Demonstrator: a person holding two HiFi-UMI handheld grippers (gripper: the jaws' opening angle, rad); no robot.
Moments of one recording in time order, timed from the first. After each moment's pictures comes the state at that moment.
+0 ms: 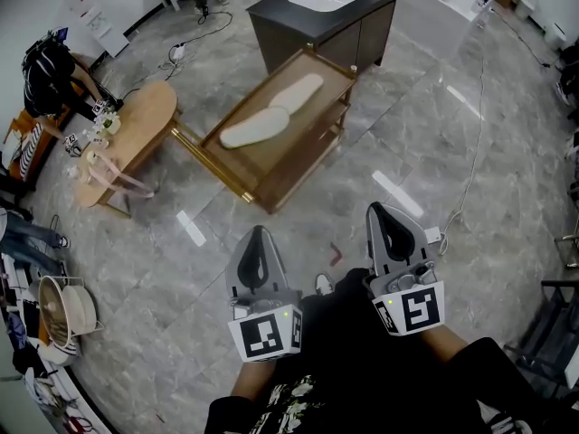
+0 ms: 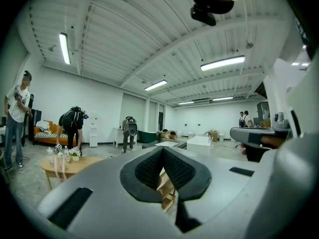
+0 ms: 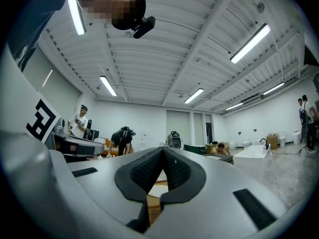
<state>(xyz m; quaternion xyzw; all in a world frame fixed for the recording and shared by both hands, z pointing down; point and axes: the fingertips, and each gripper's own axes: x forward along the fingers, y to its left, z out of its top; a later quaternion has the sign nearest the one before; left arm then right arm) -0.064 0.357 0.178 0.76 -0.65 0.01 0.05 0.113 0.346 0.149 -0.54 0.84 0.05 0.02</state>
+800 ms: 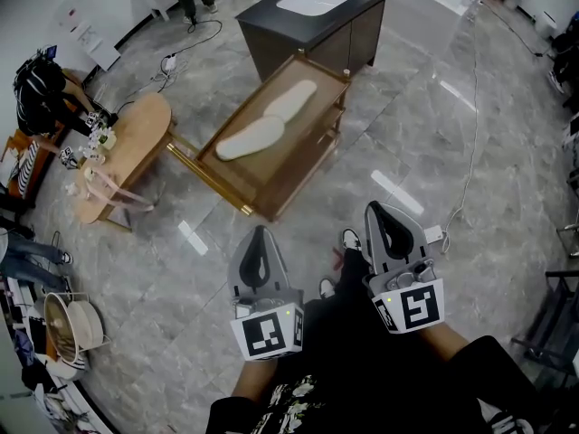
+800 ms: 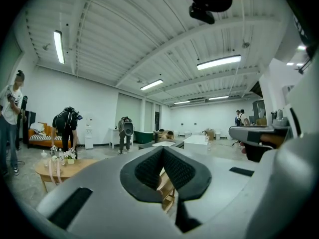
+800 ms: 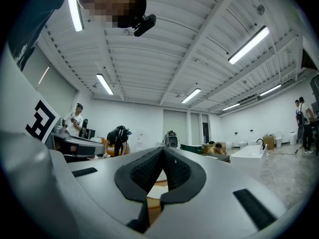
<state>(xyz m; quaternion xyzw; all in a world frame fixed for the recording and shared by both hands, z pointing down) -0.055 0.333 0.178 0.77 -0.63 0.02 0.05 0.119 0.330 0.149 -0.55 0.83 0.05 0.02</state>
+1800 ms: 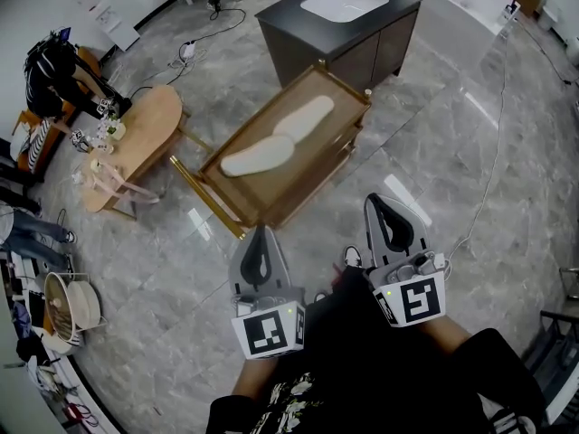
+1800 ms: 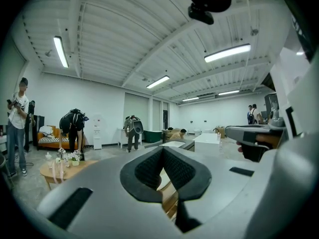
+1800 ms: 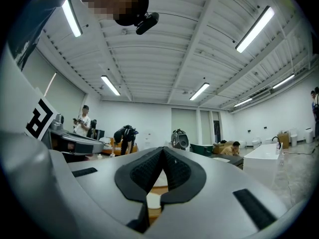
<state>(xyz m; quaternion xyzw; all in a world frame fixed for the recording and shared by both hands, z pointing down) -0.029 0.229 0.177 0.73 -0.68 0.03 0.05 0.139 0.197 0.152 -0.50 0.87 0.04 0.01</state>
